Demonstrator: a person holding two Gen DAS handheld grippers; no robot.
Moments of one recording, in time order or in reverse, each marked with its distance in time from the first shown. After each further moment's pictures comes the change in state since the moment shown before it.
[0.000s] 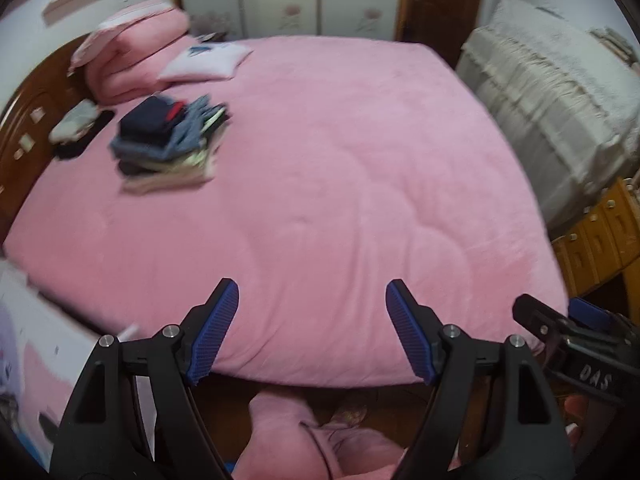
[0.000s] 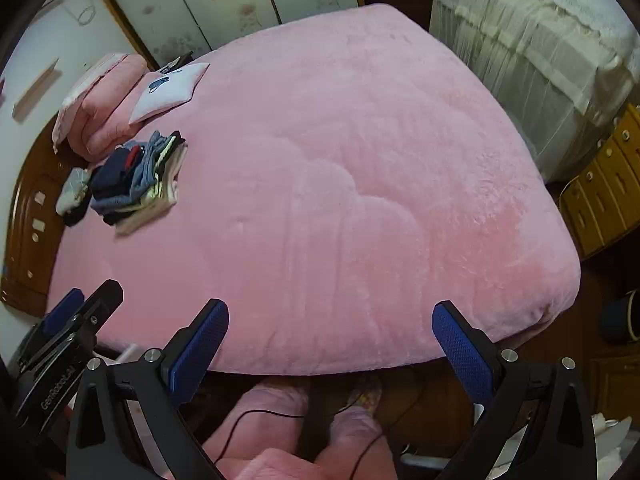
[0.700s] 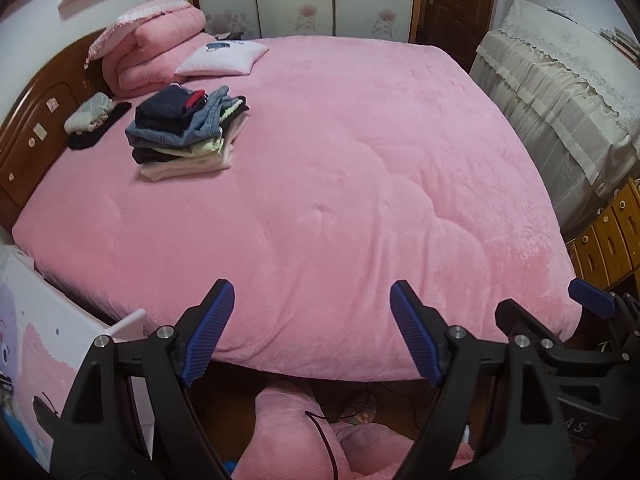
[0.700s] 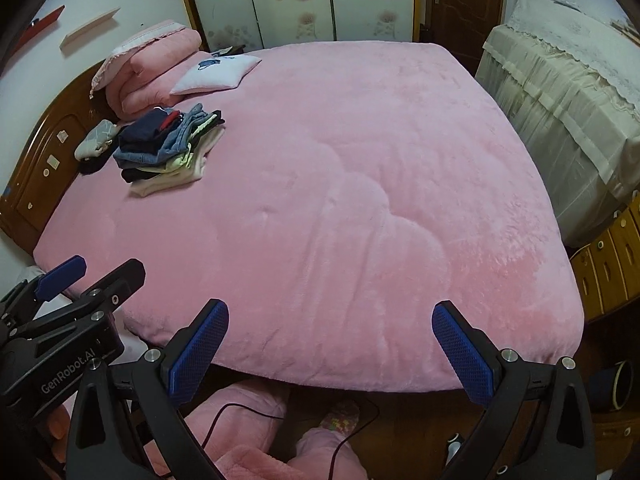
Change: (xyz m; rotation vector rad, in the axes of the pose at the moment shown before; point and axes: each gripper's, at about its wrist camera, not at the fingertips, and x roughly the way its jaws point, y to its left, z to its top) left arm 0.017 0.027 -0.034 -0.015 -0.018 0.007; right arm 0.014 0.041 -0.051 -0.232 -0.092 0.020
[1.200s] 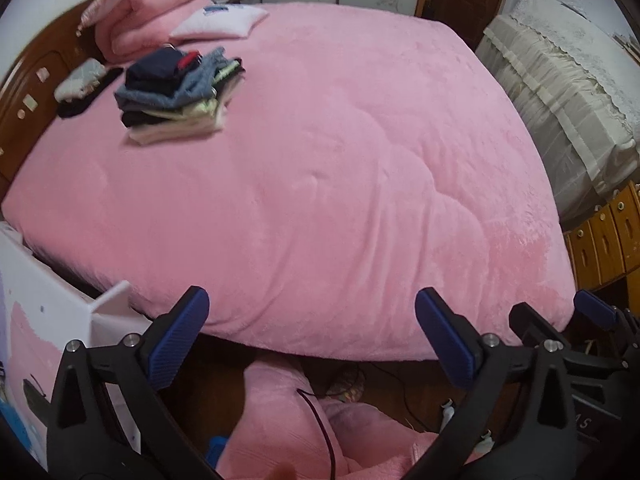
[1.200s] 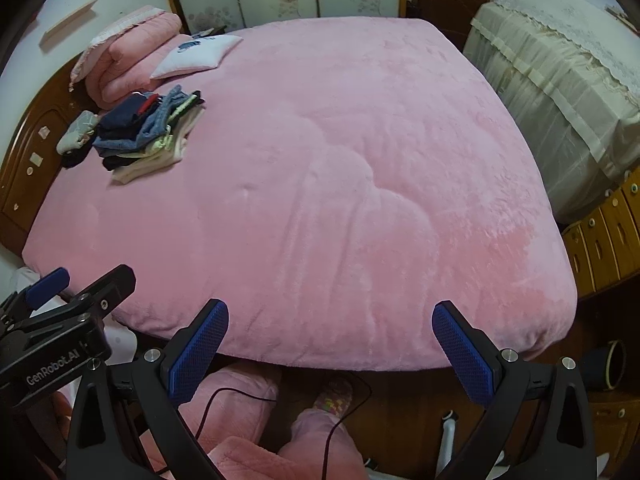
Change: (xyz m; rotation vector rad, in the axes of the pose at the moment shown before) left arm 0.038 0.007 0.000 -0.026 0.133 -0.040; right arm 0.033 -0.023 -0.005 0.028 0.100 -0.050
